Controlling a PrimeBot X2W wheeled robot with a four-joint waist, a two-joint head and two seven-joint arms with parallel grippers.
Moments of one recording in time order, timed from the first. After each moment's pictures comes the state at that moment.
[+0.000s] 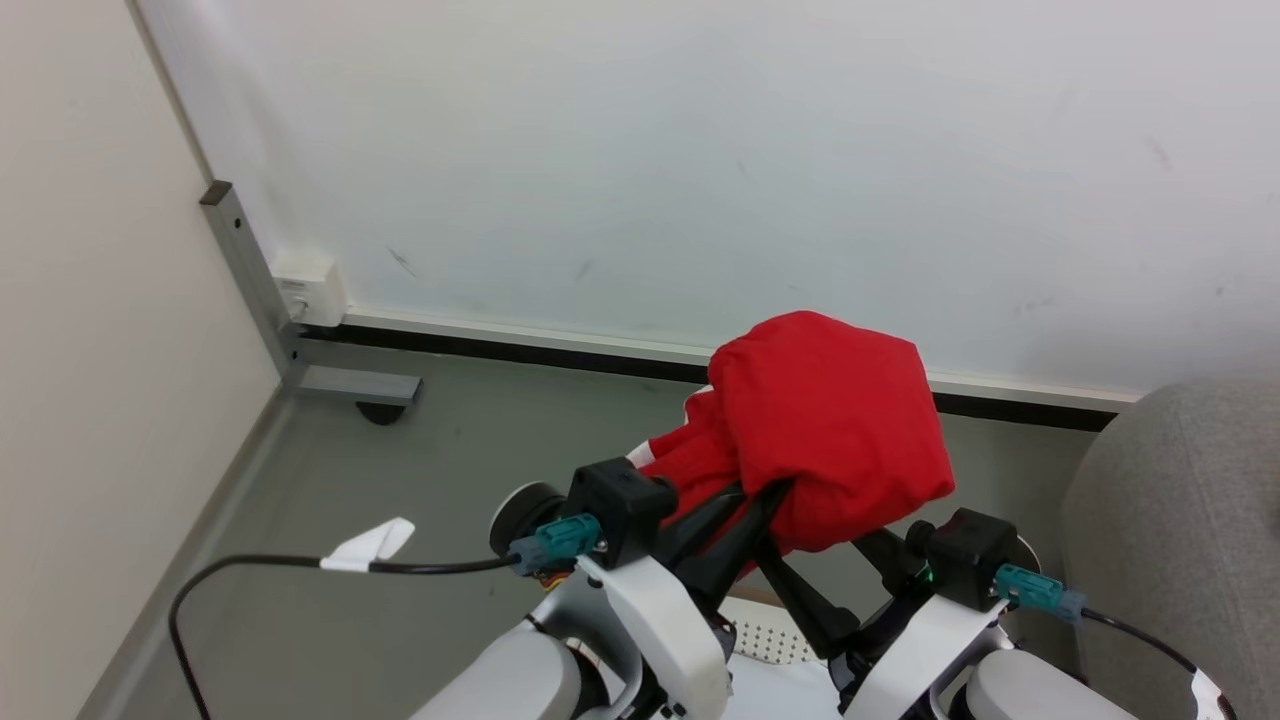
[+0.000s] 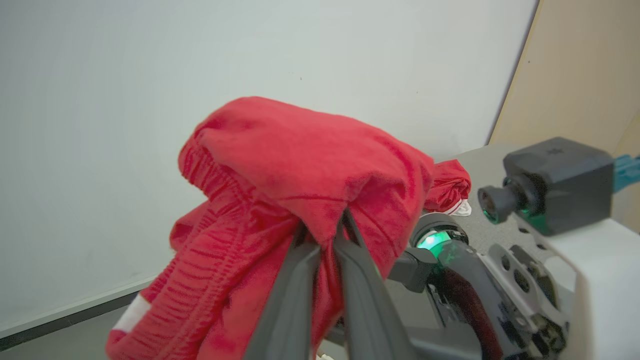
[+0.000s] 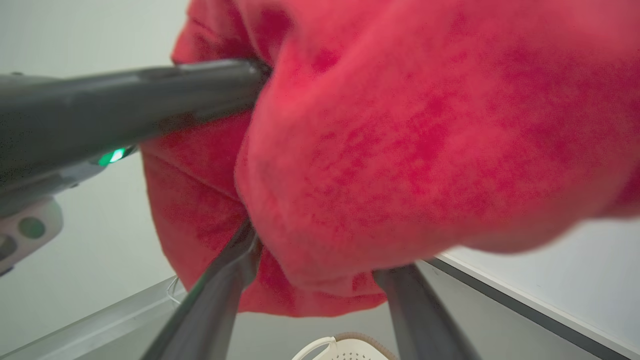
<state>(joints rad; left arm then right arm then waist) -0.48 0.18 -0.76 0.06 -0.50 -0.01 0.05 -0.50 -0.28 0.89 0.35 0.76 0.13 -0.24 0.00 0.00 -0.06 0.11</state>
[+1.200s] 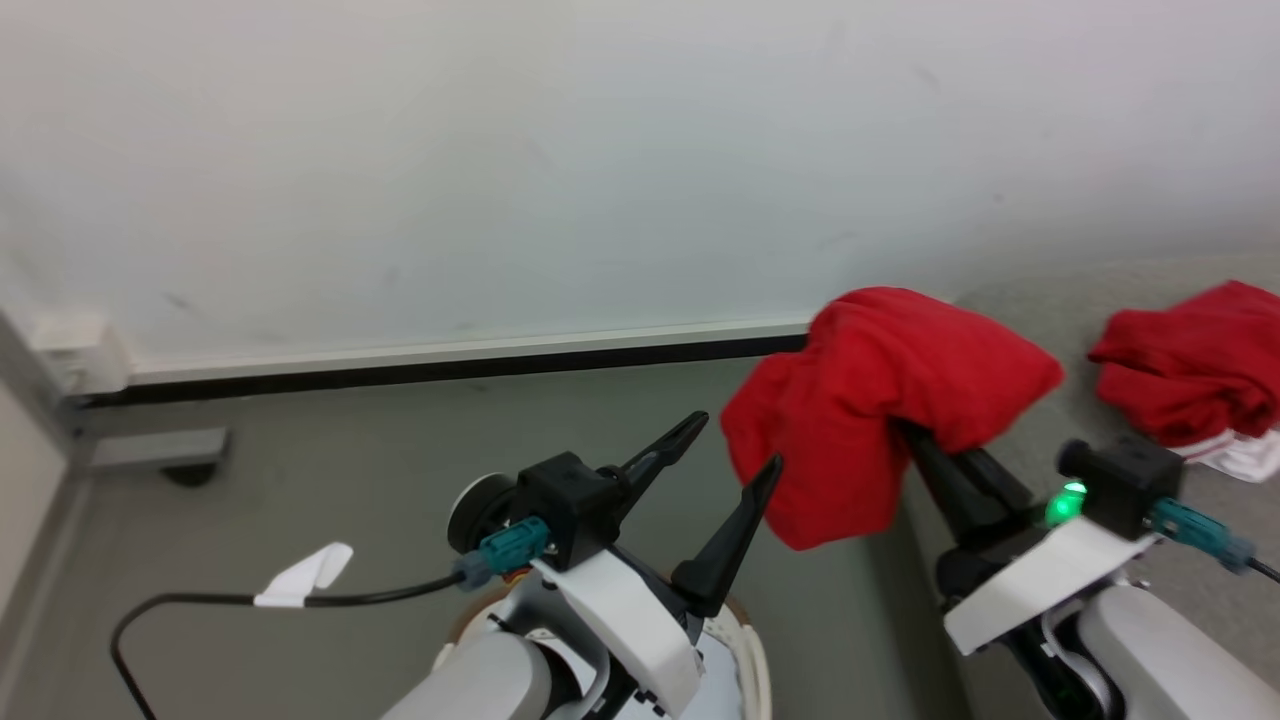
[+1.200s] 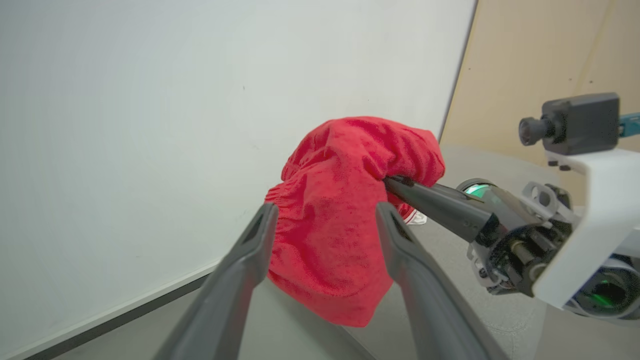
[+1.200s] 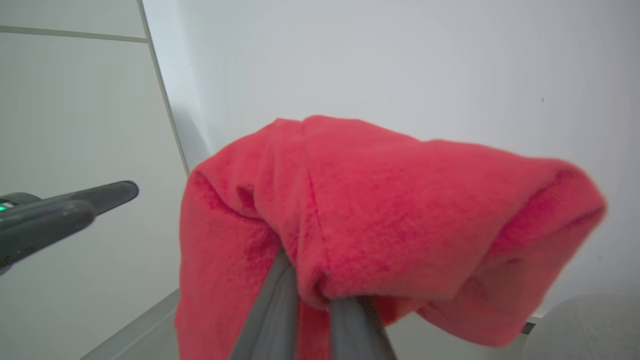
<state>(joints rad) -0.46 0.22 -0.73 0.01 -0.50 0.05 0.00 -0.53 -0.34 0.71 0.32 0.82 0.13 -0.26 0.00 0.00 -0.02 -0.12</state>
